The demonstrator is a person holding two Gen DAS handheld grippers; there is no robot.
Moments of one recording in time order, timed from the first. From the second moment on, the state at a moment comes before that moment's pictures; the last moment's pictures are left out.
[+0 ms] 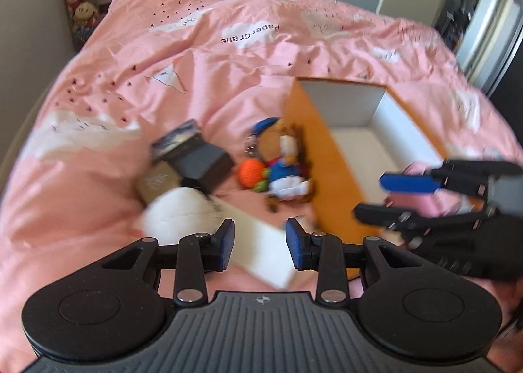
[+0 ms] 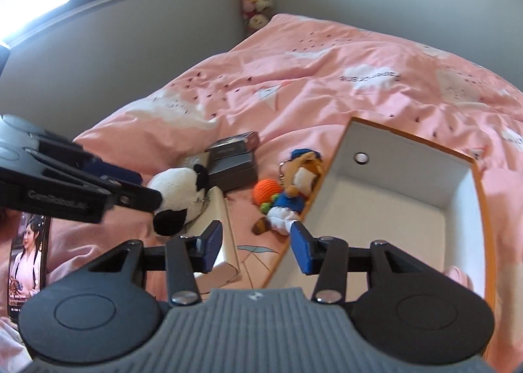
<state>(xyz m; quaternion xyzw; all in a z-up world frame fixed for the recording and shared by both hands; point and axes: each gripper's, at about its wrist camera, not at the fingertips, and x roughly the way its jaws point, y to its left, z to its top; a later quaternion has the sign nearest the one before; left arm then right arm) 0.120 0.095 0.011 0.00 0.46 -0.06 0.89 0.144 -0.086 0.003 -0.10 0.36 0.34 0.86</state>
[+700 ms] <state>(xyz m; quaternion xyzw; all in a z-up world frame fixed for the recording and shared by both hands) 0.152 0.118 -0.084 0.36 0.49 -0.22 0.76 0.230 -0.002 -0.042 -0.26 0.43 0.36 0.79</state>
